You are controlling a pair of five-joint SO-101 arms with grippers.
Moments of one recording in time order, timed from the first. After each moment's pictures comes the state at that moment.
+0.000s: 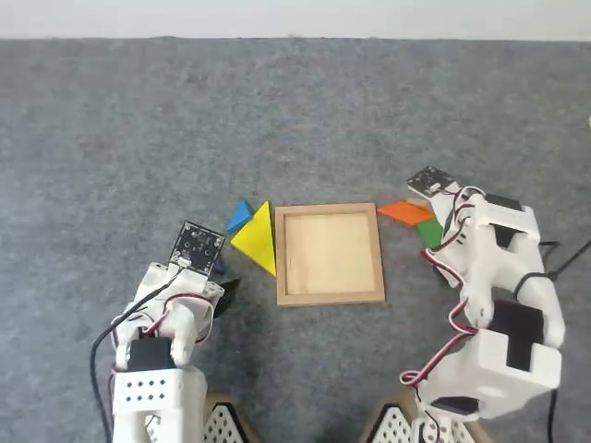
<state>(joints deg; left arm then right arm) -11.0 -83.6 97.5 47.5 -21.6 11.3 6.4 32.8 58.5 51.3</state>
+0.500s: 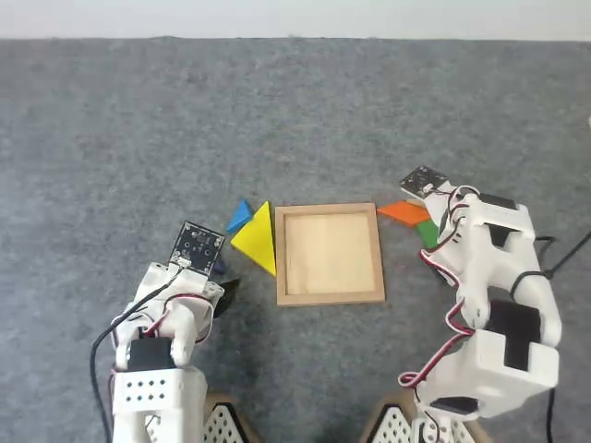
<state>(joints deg) -11.0 -83.6 97.5 47.5 -21.6 9.8 6.5 32.9 56.8 53.0</state>
